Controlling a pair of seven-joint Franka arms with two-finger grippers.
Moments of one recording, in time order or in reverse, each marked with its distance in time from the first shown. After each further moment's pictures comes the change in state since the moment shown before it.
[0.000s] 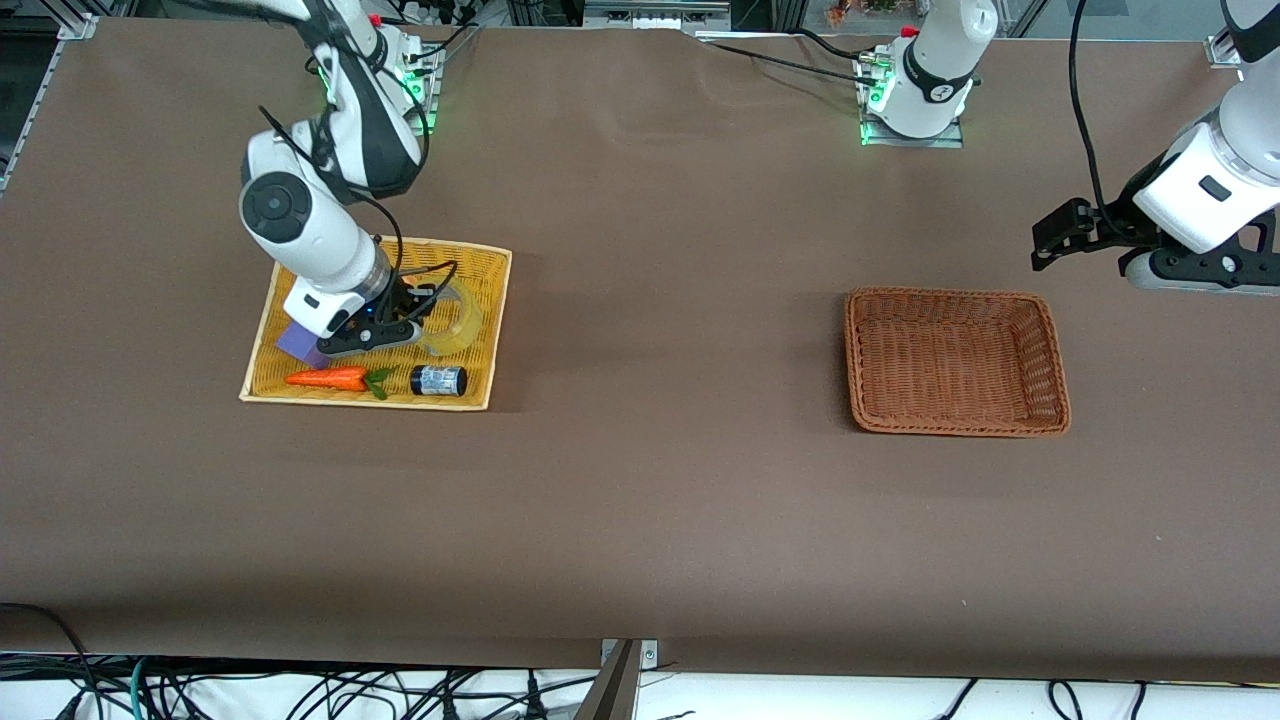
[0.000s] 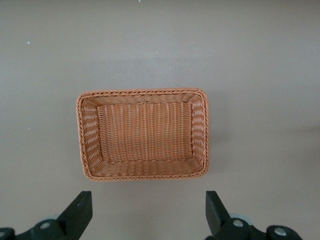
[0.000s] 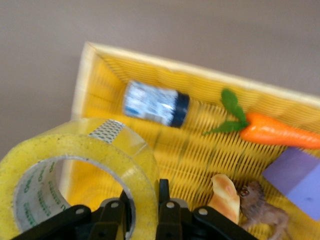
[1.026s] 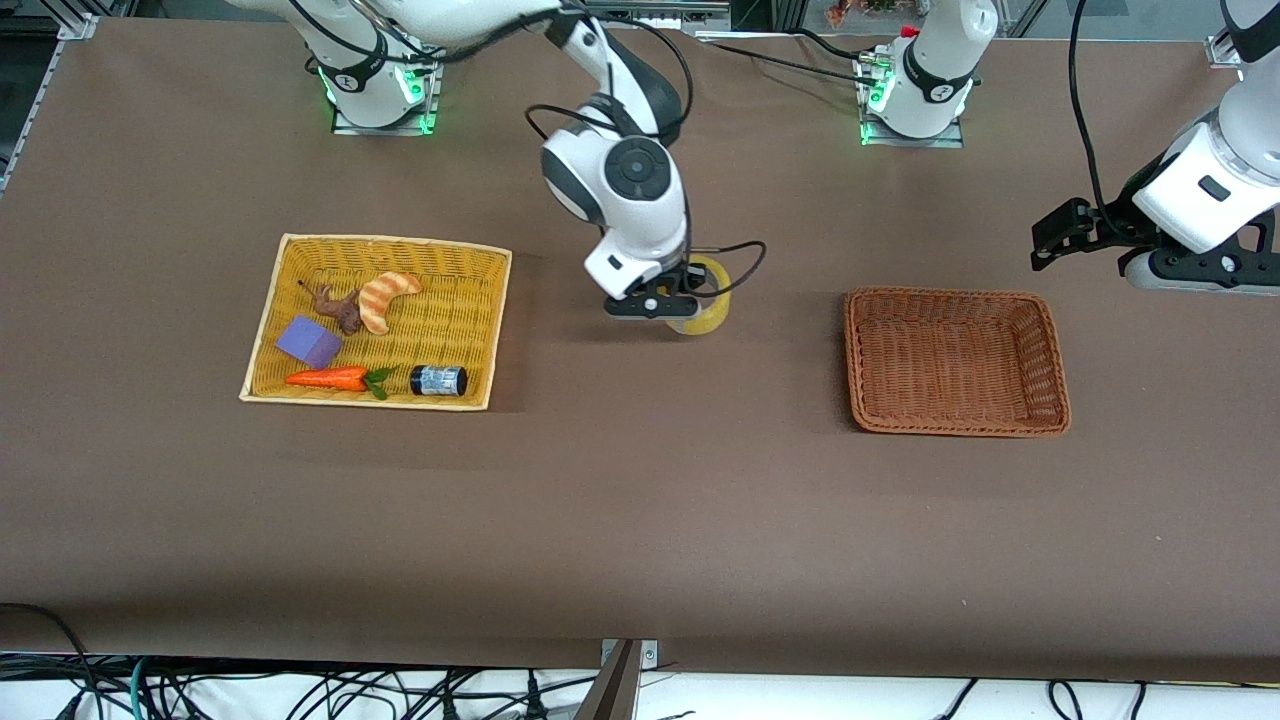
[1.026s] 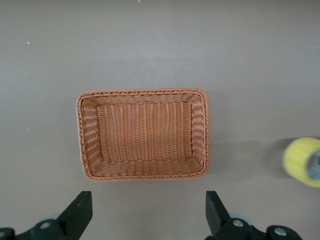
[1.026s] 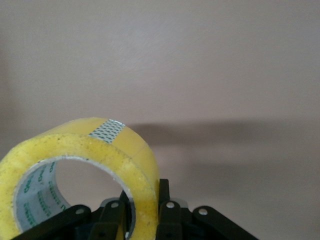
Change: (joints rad) left arm -0.001 0.000 0.000 0.000 0.000 0.000 0.000; right arm 0.509 0.567 0.046 0.649 0.008 0.013 0.809
